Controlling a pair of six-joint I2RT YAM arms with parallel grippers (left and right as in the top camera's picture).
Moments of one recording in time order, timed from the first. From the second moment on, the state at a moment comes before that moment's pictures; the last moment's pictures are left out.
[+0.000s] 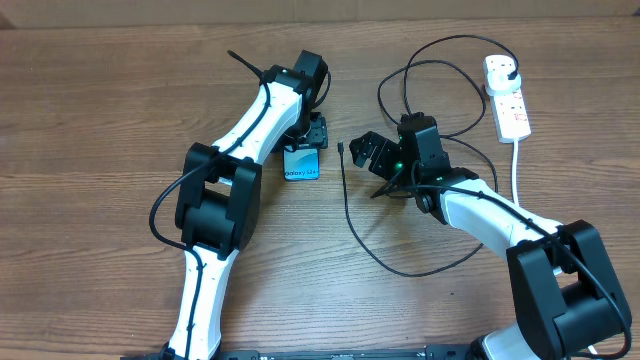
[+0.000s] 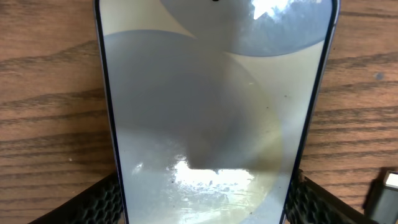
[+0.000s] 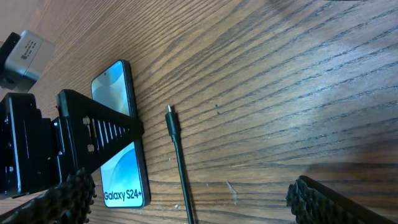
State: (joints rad) left arm -0.39 2.39 1.95 -1.06 -0.03 -0.48; right arm 0.36 1.71 0.87 0.01 -0.17 0.80
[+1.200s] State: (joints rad) left arm -0.39 2.39 1.95 -1.06 -0.03 -0.48; right arm 0.36 1.71 0.87 0.01 -0.17 0.80
